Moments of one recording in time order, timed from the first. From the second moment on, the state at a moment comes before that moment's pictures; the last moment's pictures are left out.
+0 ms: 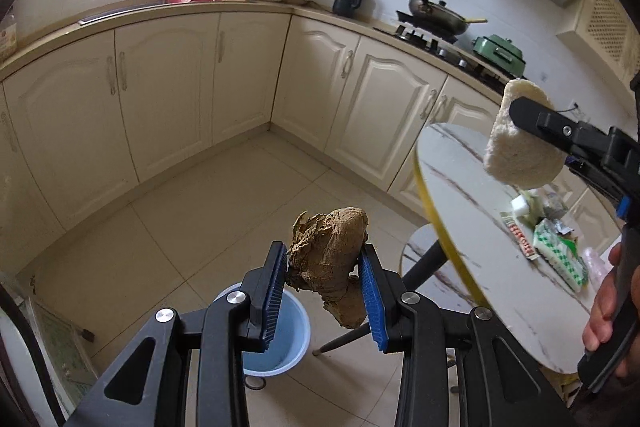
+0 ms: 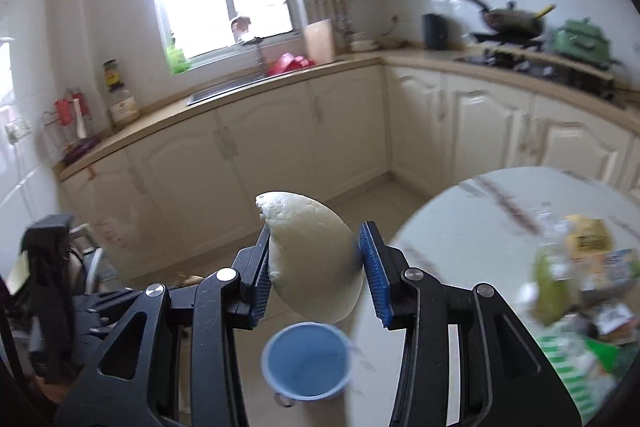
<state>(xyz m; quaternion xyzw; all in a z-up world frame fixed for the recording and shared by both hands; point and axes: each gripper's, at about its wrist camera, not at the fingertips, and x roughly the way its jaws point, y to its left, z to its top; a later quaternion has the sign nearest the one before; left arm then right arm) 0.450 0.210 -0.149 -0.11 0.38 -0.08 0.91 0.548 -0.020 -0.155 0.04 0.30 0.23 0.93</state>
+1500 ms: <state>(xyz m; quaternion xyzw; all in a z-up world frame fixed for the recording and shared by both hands) 0.458 0.157 -0.042 -0.03 0.27 -0.01 0.96 0.476 -0.062 -0.138 0.03 0.27 0.16 0.95</state>
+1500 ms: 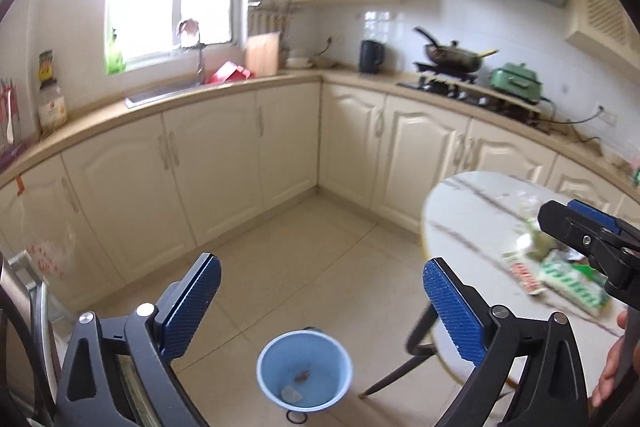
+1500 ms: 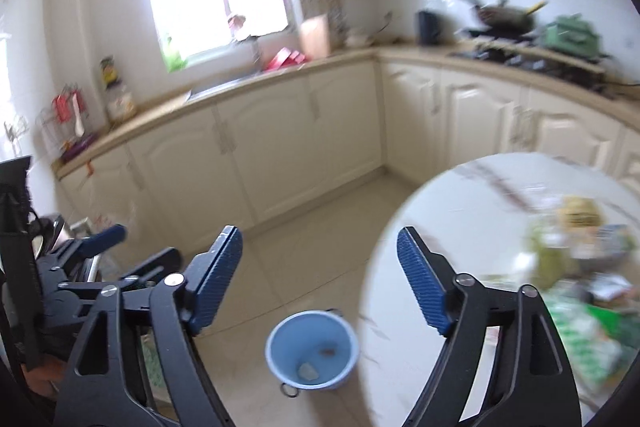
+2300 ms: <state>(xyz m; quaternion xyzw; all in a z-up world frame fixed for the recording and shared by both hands) 0.347 -0.052 -0.048 0.07 0.29 -0.10 0.95 0.395 -0.407 -0.207 0.05 0.39 -0.10 0.91</state>
